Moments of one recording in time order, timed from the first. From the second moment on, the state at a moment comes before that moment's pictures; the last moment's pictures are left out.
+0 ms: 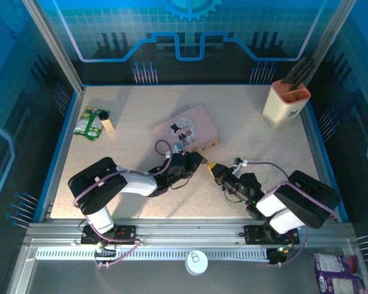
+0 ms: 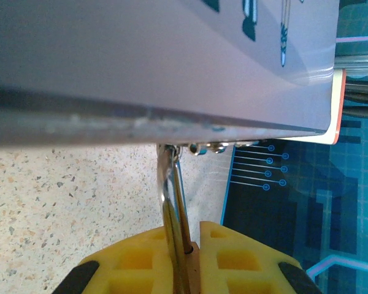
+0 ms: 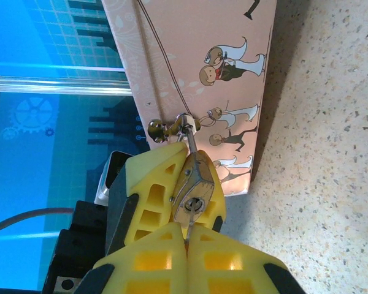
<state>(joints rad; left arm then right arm) -0.87 1.71 0.63 0.73 -0.14 -1.56 0.71 1.47 0.04 1.29 0.00 1.48</state>
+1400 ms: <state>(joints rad) -0.89 1.68 0.63 0.71 -0.18 -1.56 0.67 1.53 0.06 1.35 -0.06 1.55</state>
